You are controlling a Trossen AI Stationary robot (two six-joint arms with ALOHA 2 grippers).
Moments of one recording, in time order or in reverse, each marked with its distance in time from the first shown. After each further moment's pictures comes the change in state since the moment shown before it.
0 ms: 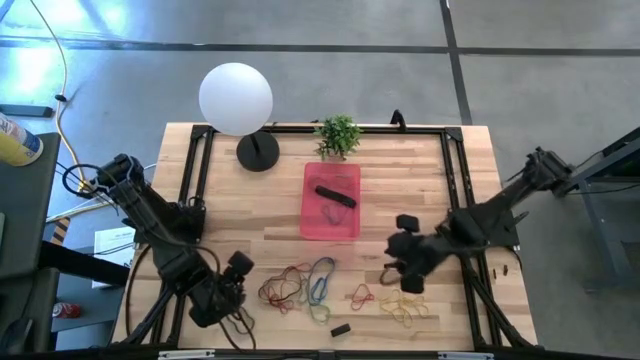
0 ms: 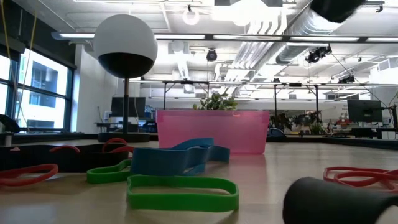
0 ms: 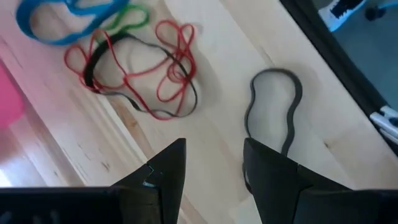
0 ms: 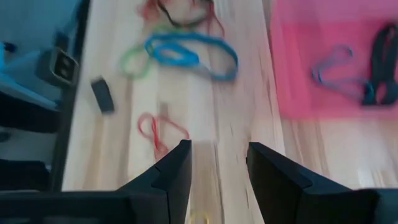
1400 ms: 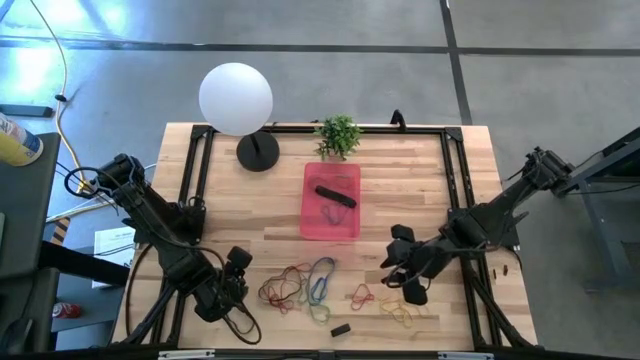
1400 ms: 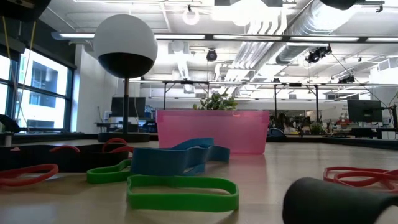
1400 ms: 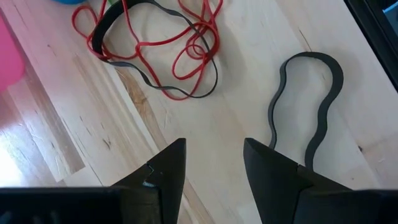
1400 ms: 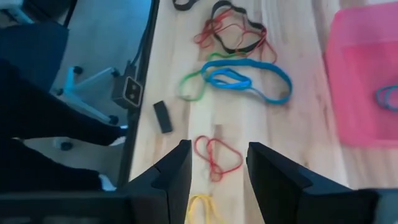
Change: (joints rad) left arm 0.004 0.000 -0.090 0.036 -0.045 -0.095; right arm 0.015 0.000 0.013 0.174 -0.102 -0.011
